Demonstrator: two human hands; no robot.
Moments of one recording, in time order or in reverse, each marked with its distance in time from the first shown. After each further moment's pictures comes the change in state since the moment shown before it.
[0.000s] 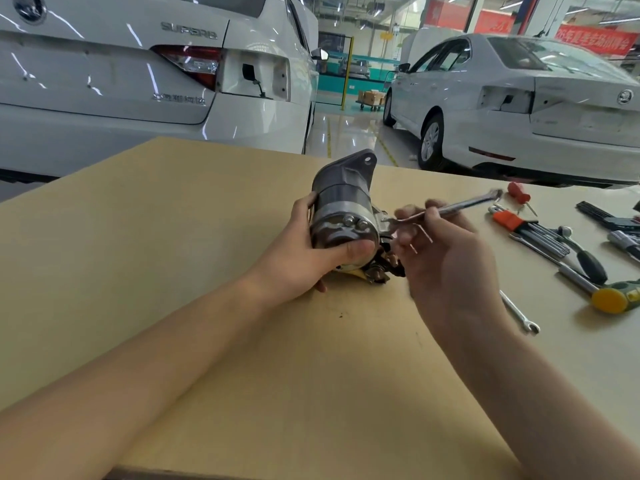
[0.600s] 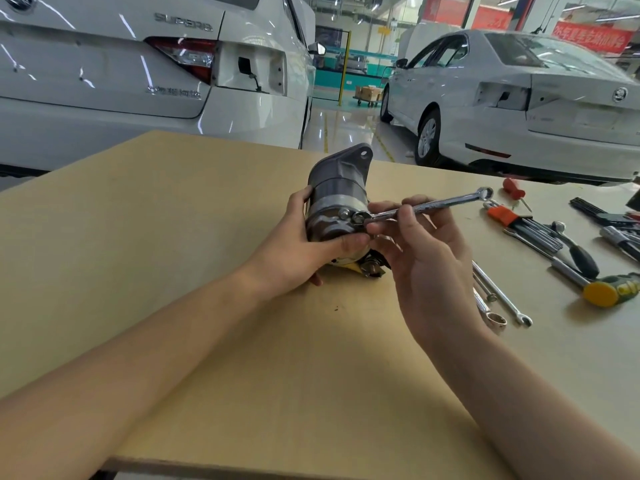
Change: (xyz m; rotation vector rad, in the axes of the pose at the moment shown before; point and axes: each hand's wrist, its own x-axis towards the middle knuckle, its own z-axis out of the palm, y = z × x) left_hand -0.006 0.008 0.002 -0.005 0.005 -0.006; right_hand -0.007 0.012 0.002 -0.067 -0.070 -0.064
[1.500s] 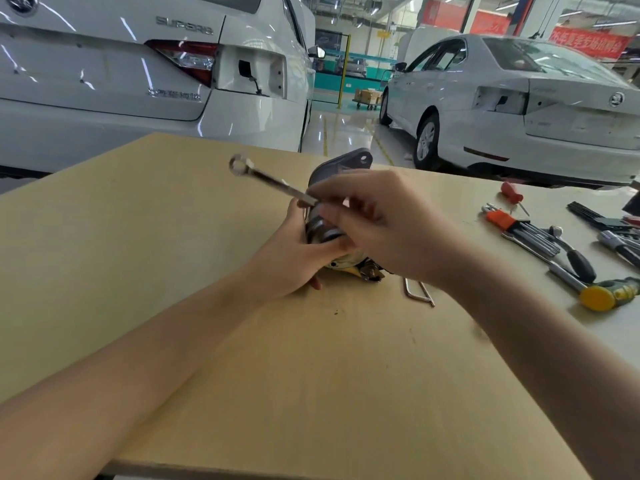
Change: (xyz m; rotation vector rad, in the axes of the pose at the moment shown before) left_hand 0.007 -0.008 -0.002 0.022 -0.037 0.026; right_hand 0.033 -0.027 0.028 -1.262 -0.673 -0.453
